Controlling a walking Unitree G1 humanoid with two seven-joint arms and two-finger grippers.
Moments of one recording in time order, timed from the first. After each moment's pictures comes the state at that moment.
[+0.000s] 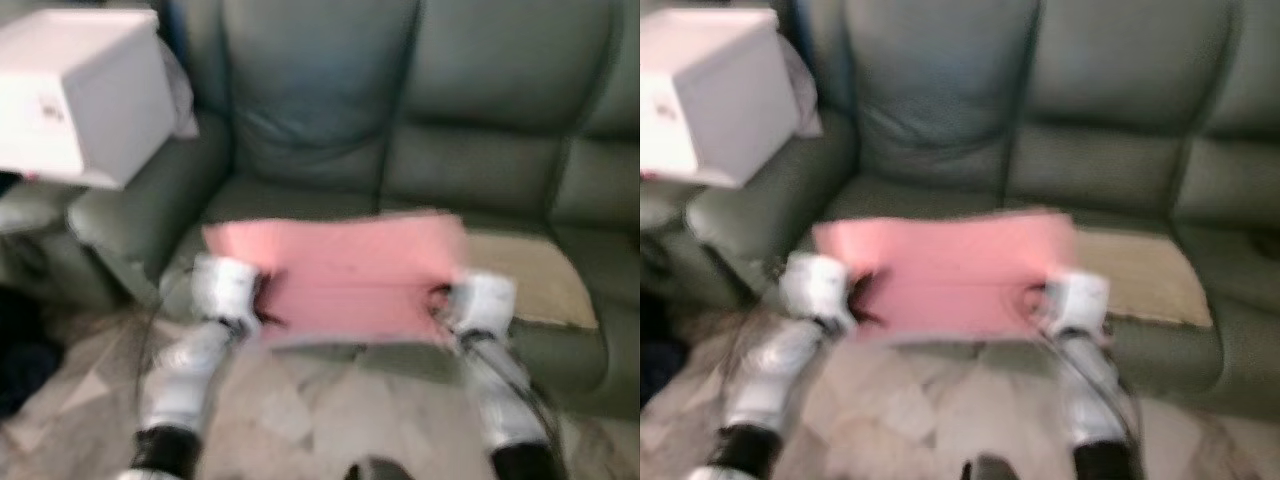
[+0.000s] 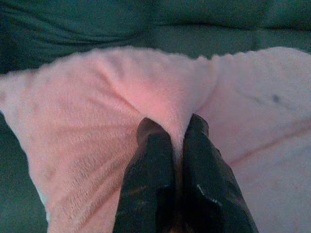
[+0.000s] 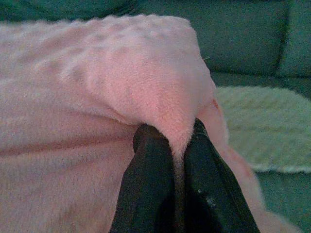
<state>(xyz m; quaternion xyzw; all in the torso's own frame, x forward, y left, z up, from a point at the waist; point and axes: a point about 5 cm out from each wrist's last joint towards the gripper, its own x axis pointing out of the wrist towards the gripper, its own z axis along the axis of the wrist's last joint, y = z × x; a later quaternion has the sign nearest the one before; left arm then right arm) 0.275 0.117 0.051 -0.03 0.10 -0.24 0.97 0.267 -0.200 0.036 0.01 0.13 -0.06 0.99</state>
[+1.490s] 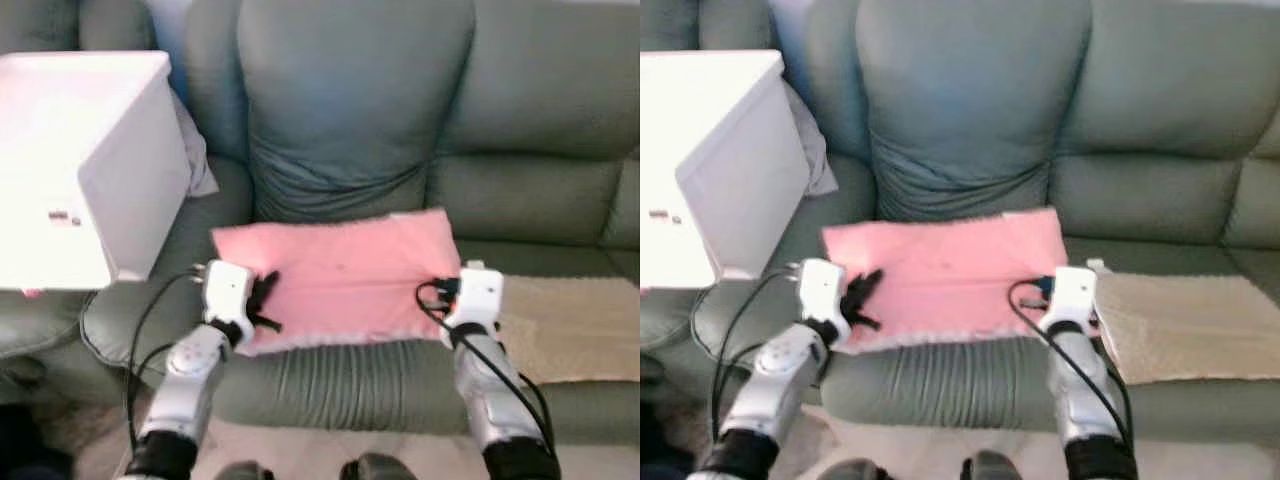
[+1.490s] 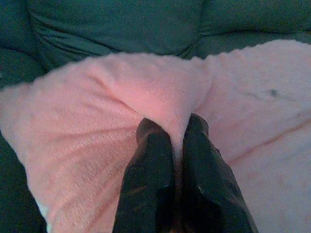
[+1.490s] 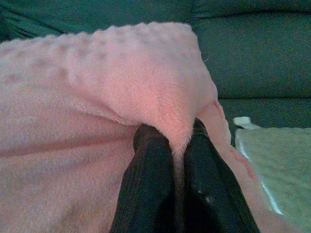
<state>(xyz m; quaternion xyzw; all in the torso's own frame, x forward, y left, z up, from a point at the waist) 0.272 0.128 0.050 -0.02 0.09 -0.22 0.97 0.271 -0.188 0.039 0.02 0.13 -0.04 0.99</state>
